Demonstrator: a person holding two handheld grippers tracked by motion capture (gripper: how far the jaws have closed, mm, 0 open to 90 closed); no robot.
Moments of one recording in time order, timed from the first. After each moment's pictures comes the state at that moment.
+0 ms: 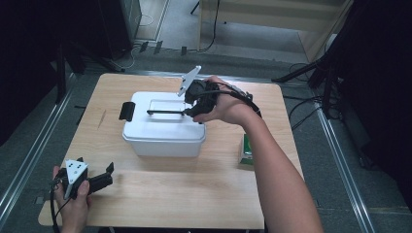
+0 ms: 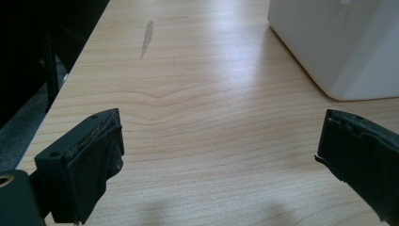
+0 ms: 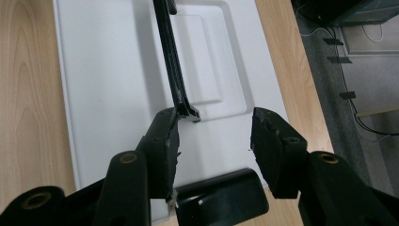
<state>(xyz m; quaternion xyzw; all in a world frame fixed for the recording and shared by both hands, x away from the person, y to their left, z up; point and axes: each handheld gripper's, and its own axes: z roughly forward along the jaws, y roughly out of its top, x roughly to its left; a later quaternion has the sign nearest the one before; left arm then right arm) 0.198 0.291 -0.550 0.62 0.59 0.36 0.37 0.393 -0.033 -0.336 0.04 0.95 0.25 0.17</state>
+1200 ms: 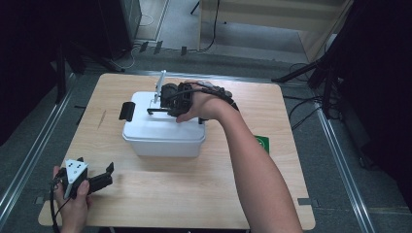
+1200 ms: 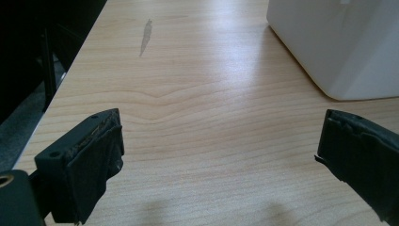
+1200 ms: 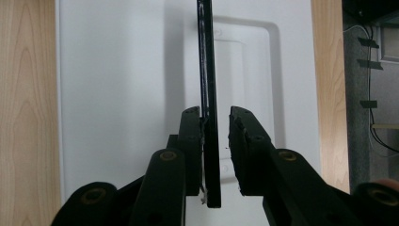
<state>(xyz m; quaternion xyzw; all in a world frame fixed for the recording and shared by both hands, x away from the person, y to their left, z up) 0.199 0.292 -0.550 0.62 0.59 0.36 0.37 0.399 0.028 -0.354 -0.02 0.97 0.17 0.15</state>
